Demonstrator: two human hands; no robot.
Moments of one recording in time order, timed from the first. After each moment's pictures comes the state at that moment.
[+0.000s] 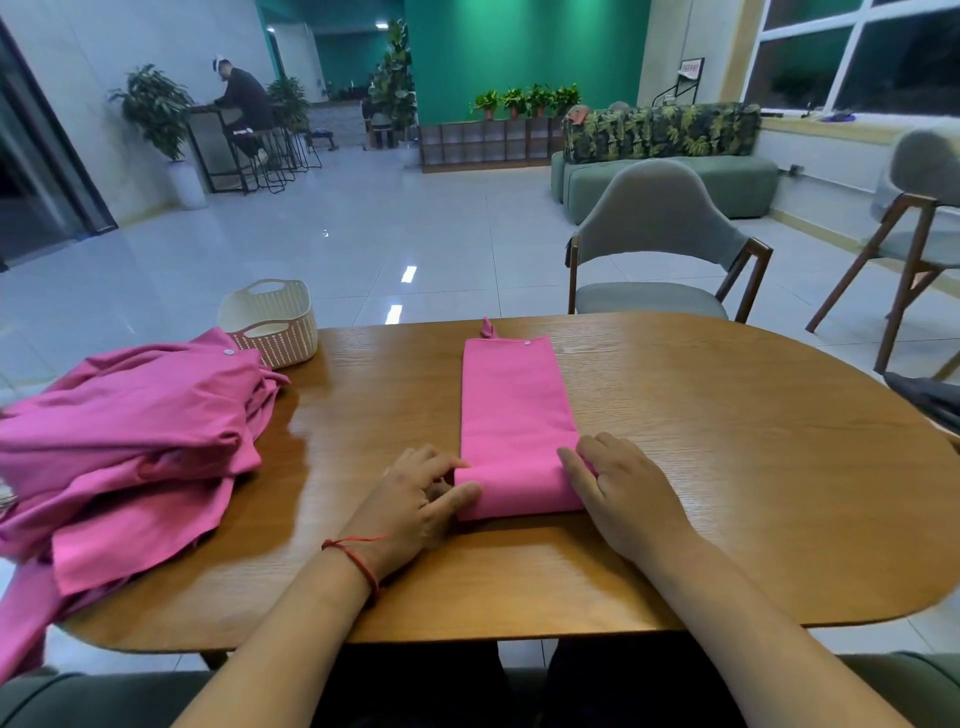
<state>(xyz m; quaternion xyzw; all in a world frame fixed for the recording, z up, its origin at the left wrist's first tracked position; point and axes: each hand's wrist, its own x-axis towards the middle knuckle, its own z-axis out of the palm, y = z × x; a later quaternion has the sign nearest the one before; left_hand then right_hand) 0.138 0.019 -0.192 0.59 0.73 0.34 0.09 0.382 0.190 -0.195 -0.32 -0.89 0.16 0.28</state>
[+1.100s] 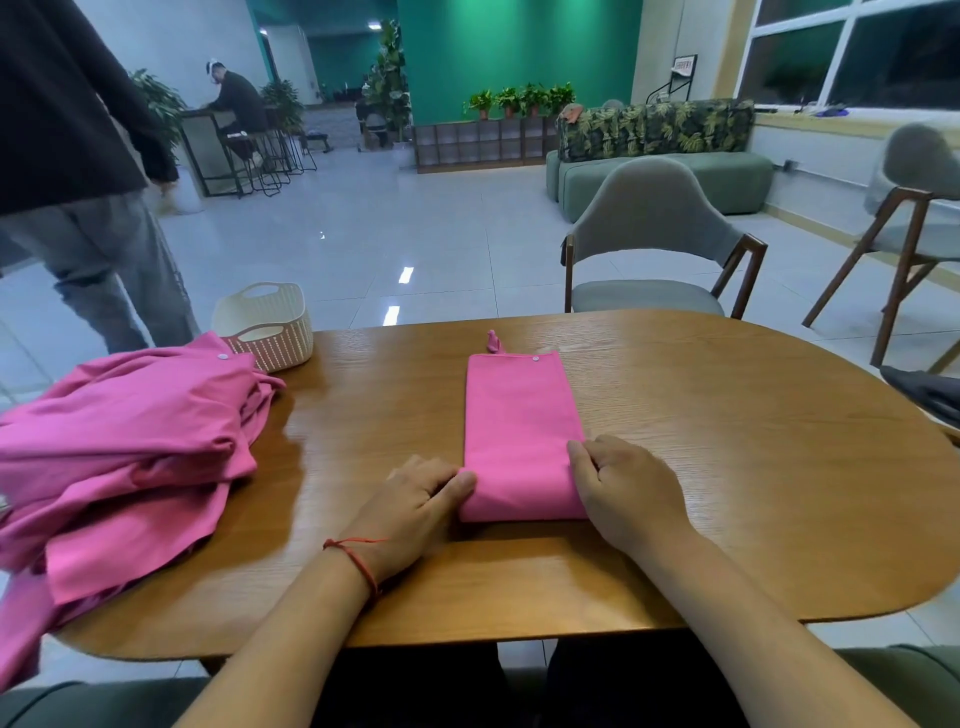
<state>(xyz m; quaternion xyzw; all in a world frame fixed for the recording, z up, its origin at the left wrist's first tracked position) 0.145 0.020 -0.188 0.59 0.72 0.33 0.12 0.381 0.181 -0.181 -0.41 -0.86 0.15 0.26</state>
